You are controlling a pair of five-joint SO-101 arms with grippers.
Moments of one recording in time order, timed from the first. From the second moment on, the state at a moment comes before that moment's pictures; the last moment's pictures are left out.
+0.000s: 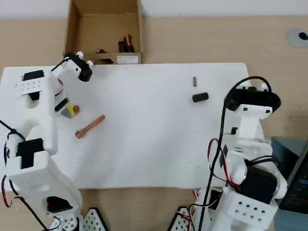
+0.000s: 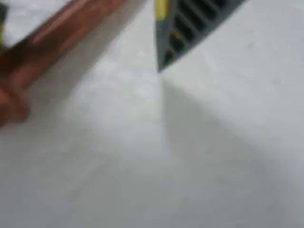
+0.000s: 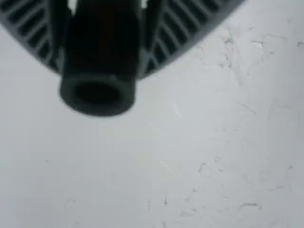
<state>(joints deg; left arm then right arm) -16.8 17.4 7.0 61.1 -68.8 16.7 -69.4 42.7 88.9 1.1</state>
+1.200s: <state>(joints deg) -3.0 -3.1 -5.5 97.3 -41.4 16.7 -69.4 37.1 88.9 12.4</state>
